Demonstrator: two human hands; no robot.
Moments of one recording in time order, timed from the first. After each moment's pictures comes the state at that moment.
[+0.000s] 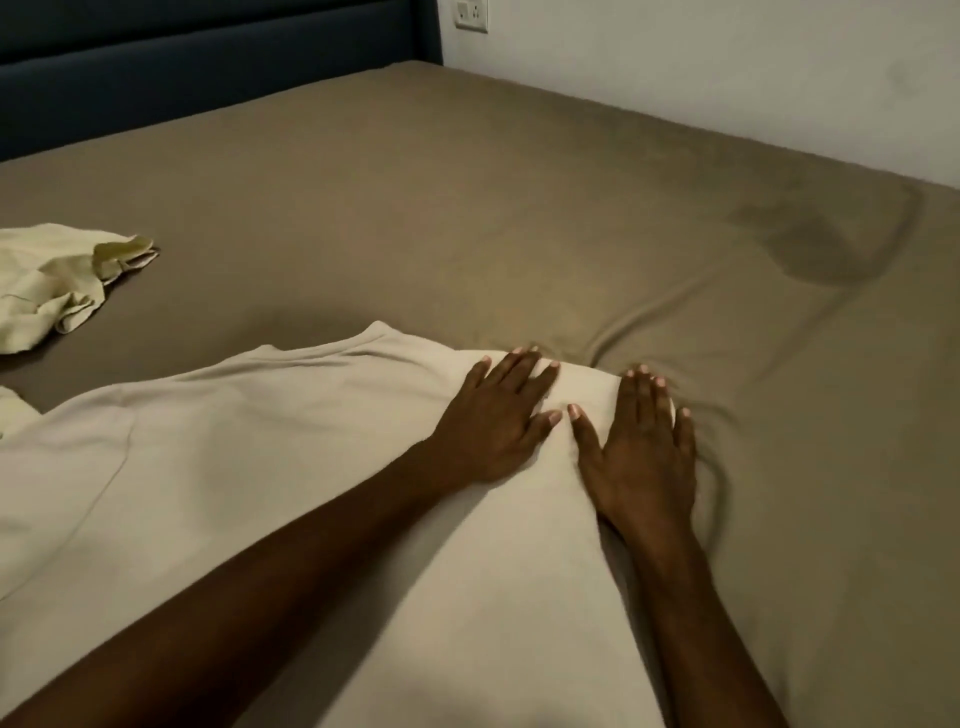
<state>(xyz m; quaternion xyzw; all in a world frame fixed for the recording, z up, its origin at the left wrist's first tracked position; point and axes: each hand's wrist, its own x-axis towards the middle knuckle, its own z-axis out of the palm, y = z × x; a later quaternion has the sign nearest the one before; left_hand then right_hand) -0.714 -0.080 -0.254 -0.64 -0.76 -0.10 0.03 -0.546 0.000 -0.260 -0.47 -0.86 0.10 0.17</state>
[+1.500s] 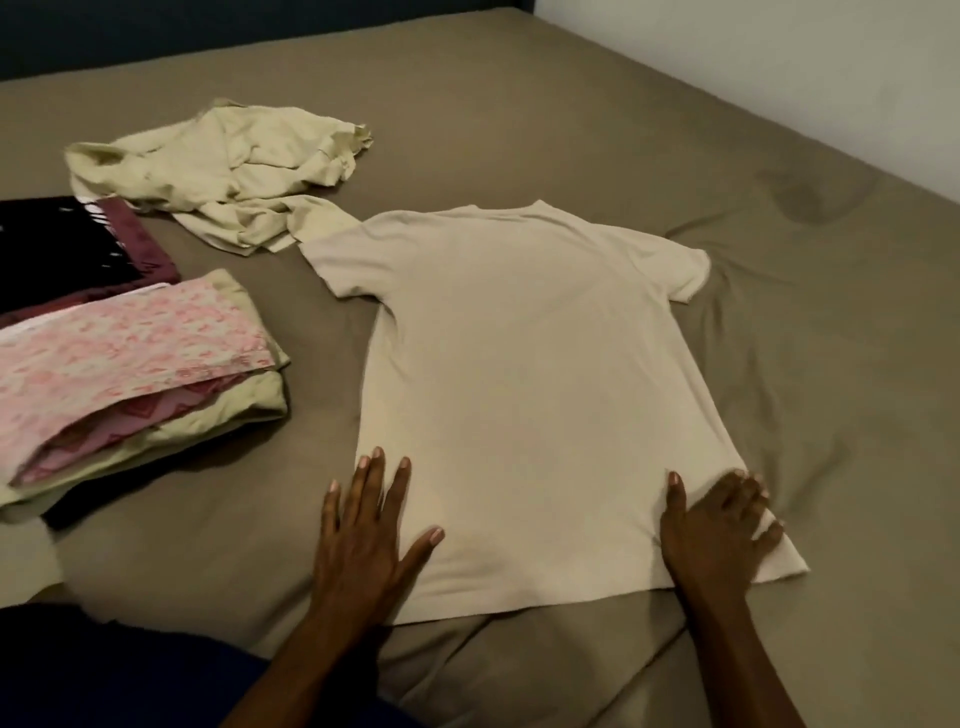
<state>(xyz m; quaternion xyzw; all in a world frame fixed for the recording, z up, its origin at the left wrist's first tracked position) -0.528 -0.702 -0.232 -0.39 -0.91 -0.14 -0.02 -0.297 -0.388 -0.238 -0.64 -0.76 0.05 0.09</state>
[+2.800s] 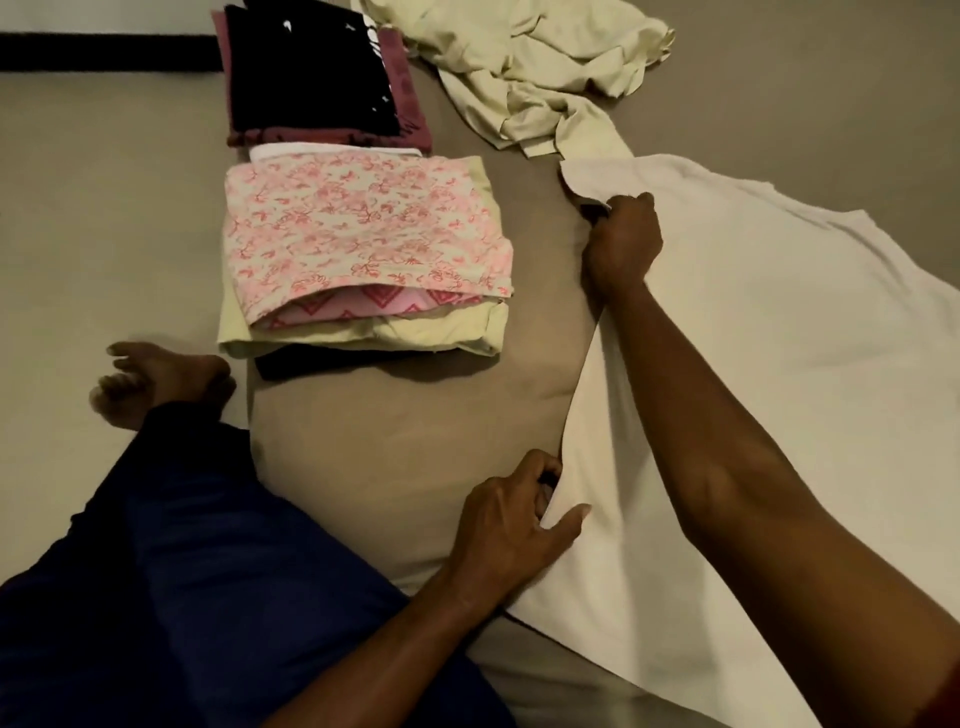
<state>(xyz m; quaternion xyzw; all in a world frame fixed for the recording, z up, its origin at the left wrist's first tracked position) -0.562 -0.721 -0.231 -0.19 -0.85 -0.48 -0.13 -0.841 -0.473 -0.211 -0.28 -0.93 0.14 0.18</state>
